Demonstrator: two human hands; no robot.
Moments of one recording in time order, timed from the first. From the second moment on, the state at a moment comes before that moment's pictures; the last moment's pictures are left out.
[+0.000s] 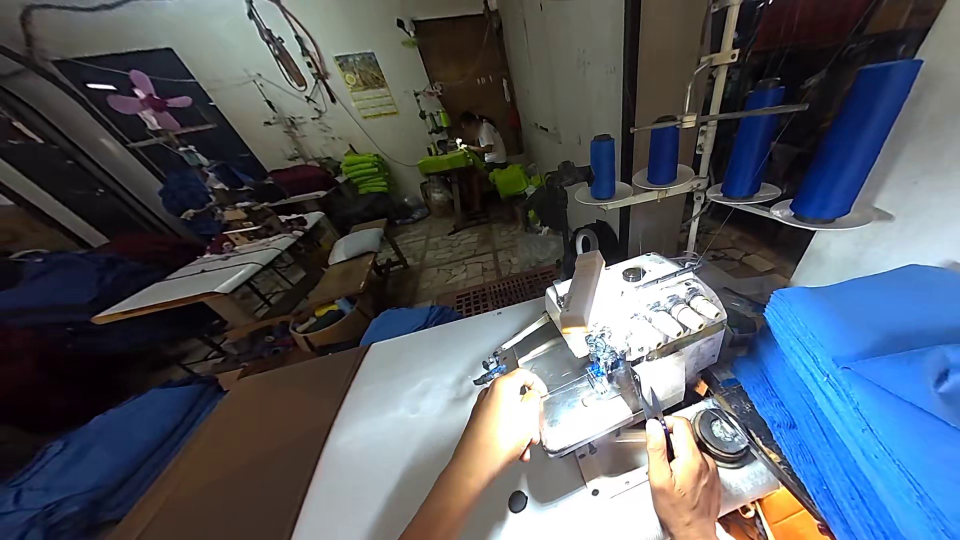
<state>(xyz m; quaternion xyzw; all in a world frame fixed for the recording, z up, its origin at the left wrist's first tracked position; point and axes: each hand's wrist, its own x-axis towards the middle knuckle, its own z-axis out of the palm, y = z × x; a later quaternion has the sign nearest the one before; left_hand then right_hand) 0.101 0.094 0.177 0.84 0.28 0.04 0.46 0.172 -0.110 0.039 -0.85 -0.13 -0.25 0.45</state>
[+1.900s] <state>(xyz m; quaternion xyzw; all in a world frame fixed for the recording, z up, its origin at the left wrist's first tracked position) 0.142 0.069 0.203 0.81 0.26 0.06 0.52 0.107 -0.205 0.098 -0.80 -0.14 -0.15 0.56</state>
